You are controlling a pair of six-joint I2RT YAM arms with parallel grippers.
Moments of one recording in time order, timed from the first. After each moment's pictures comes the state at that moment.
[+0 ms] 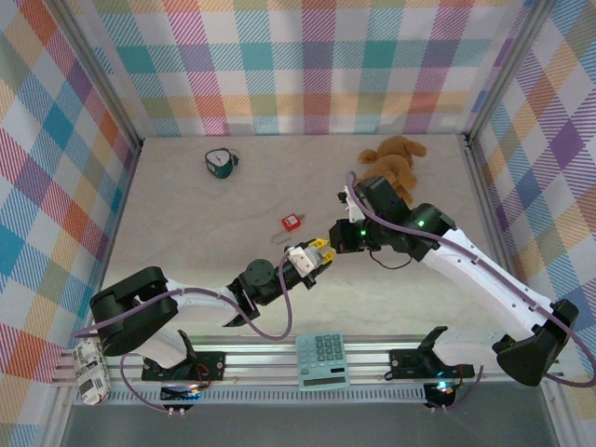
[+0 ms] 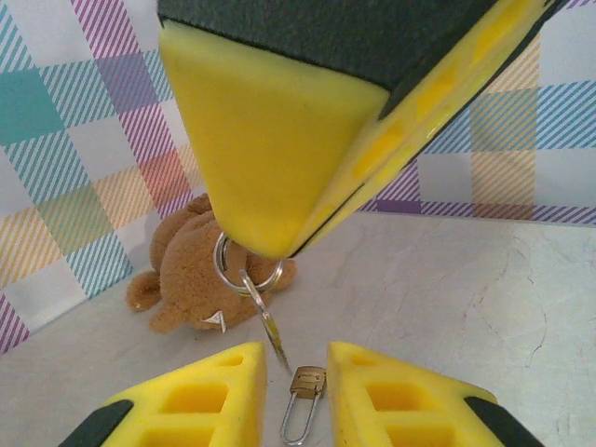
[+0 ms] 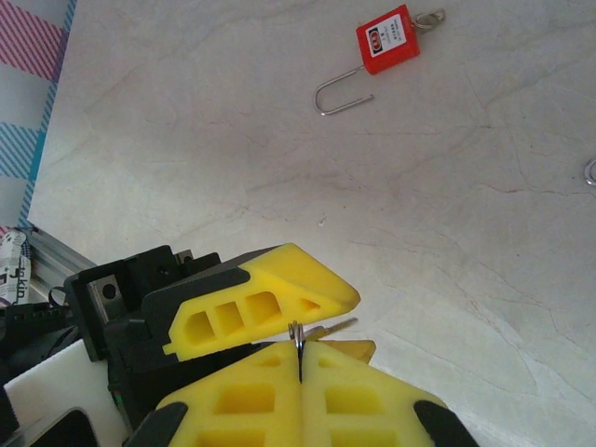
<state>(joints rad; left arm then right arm) -1.04 1.49 0.47 1.10 -0.10 0.23 0.77 1.23 1.30 -0.94 -0.18 0.57</state>
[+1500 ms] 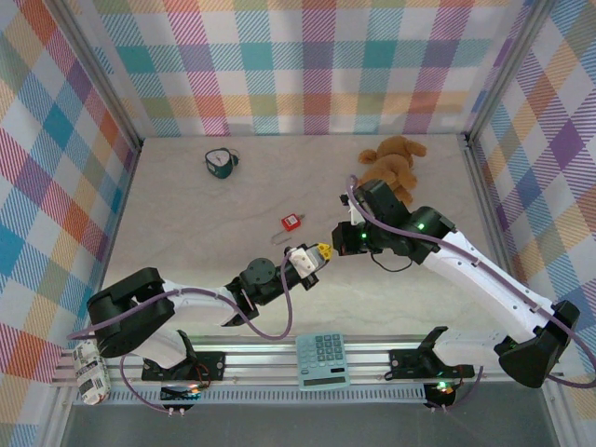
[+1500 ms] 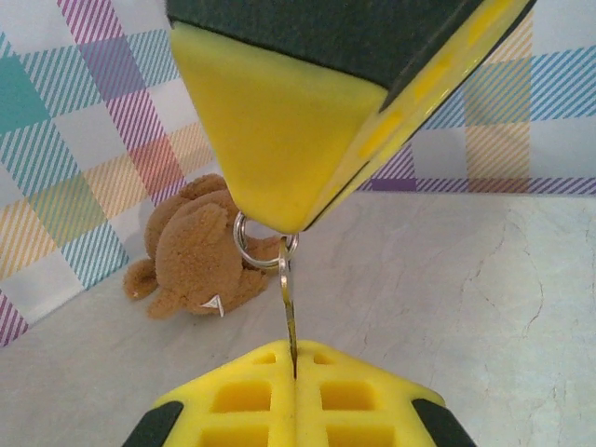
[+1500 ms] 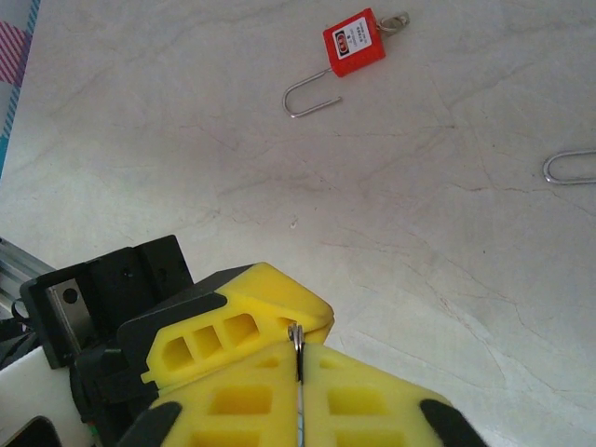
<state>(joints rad) -1.03 1.47 0.47 1.02 -0.08 0.27 0.77 1.22 1.28 -0.95 -0.11 0.57</state>
